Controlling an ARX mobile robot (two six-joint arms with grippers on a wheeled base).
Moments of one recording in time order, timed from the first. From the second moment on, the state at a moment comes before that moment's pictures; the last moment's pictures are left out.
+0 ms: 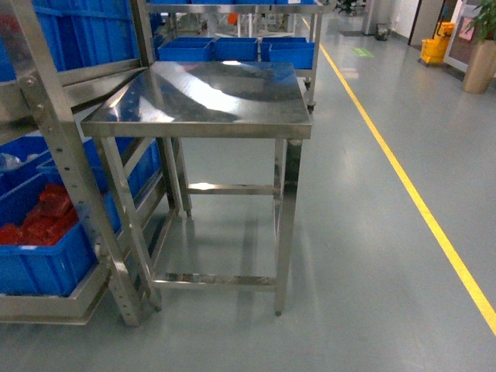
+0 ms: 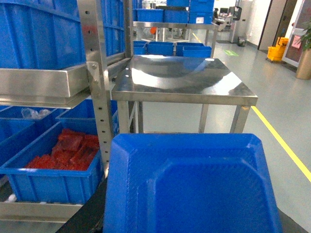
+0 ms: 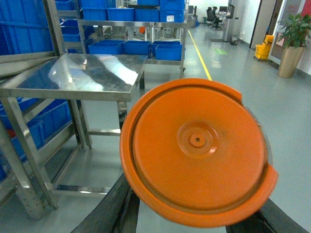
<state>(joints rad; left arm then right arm) 0.00 0.01 0.01 -0.01 0.00 0.00 0.00 0.00 0.01 -0.01 0.00 0.00</state>
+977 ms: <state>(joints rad) 0.00 0.01 0.01 -0.01 0.00 0.00 0.00 0.01 0.01 -0.01 0.00 0.00</state>
